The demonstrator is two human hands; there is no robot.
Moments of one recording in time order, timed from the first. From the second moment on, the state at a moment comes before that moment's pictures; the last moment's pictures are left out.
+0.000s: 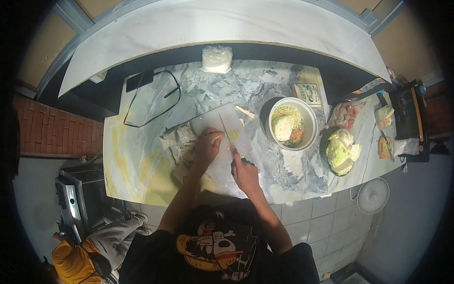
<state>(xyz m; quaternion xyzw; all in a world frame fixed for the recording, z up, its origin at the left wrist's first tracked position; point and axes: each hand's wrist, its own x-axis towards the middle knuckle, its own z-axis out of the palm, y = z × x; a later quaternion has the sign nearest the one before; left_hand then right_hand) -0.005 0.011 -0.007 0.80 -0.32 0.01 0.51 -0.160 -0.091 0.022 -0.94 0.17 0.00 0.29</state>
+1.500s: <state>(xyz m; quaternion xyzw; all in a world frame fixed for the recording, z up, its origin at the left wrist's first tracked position) -0.011 0.011 -0.004 0.82 -0.32 0.02 0.46 -0.151 -0.083 0.024 -0.96 0.18 0.01 0.22</state>
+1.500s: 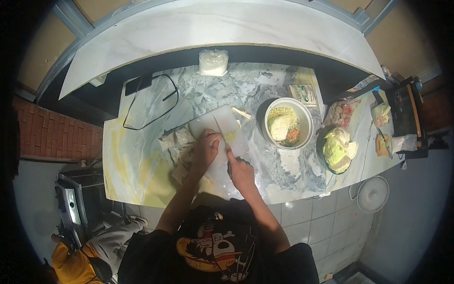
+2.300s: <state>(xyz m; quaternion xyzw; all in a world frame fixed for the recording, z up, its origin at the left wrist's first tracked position) -0.007 0.012 -0.001 0.79 -0.34 0.01 0.50 -0.159 -0.087 0.028 -0.94 0.18 0.01 0.29</state>
